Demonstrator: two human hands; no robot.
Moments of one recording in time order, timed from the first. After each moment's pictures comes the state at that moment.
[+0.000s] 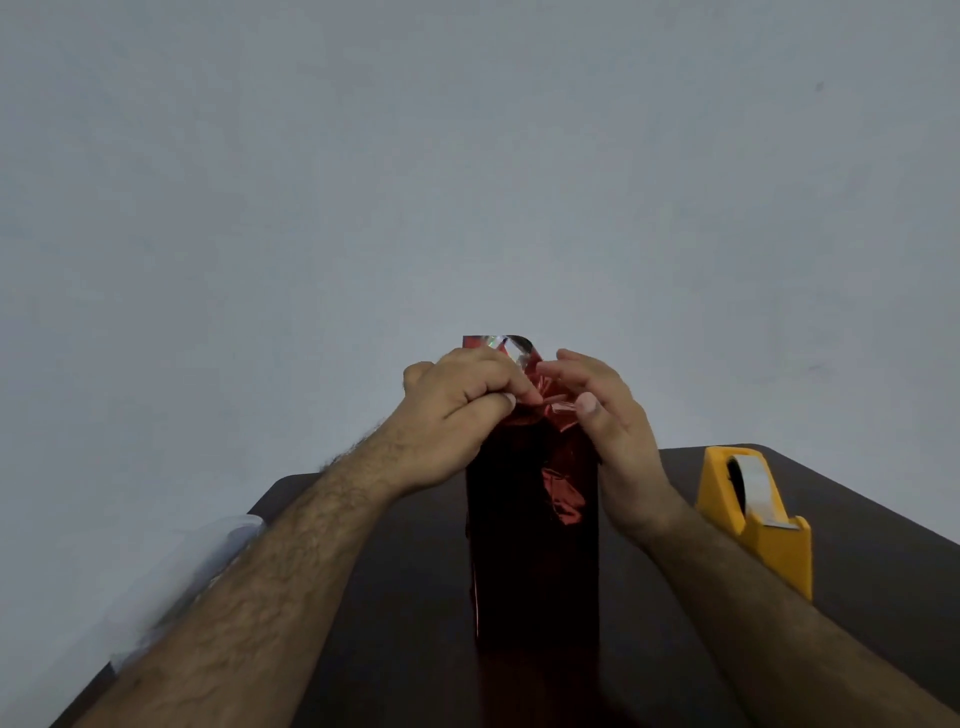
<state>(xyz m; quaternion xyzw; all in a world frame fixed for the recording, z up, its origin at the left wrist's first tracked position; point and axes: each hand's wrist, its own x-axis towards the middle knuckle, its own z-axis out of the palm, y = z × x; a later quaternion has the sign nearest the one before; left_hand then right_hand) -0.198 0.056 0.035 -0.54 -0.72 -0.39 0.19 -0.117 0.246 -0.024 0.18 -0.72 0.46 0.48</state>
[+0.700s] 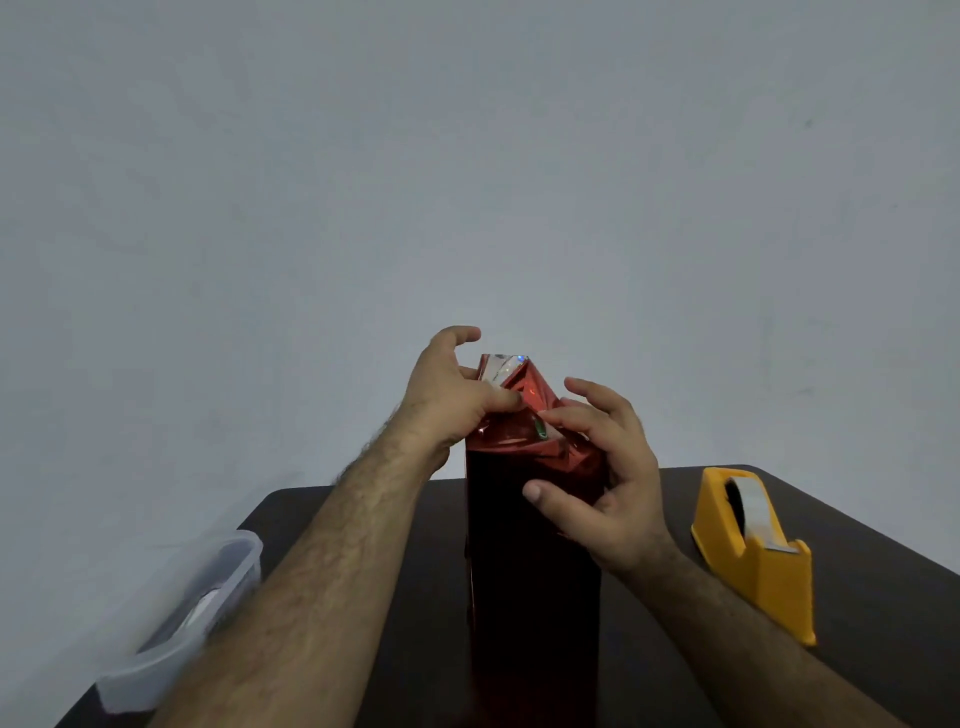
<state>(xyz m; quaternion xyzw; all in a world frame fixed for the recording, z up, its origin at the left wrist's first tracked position) -0.220 0.088 0.054 -0.30 -0.70 -0.65 0.02 -0.114 0.238 -0.038 0.21 -0.72 0.36 0.56</state>
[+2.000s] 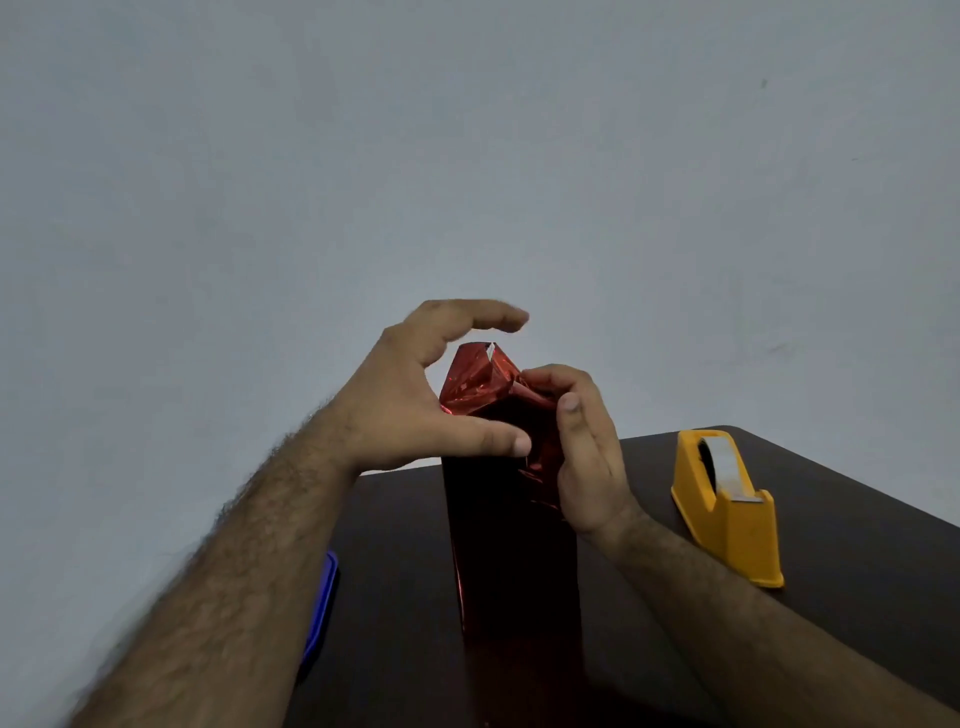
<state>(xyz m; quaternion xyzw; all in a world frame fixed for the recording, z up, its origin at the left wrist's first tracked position) -0.170 0.029 0.072 -0.59 -0.69 -0.38 0.18 -0.113 0.222 -0.035 0.17 -0.65 0.56 0.49</state>
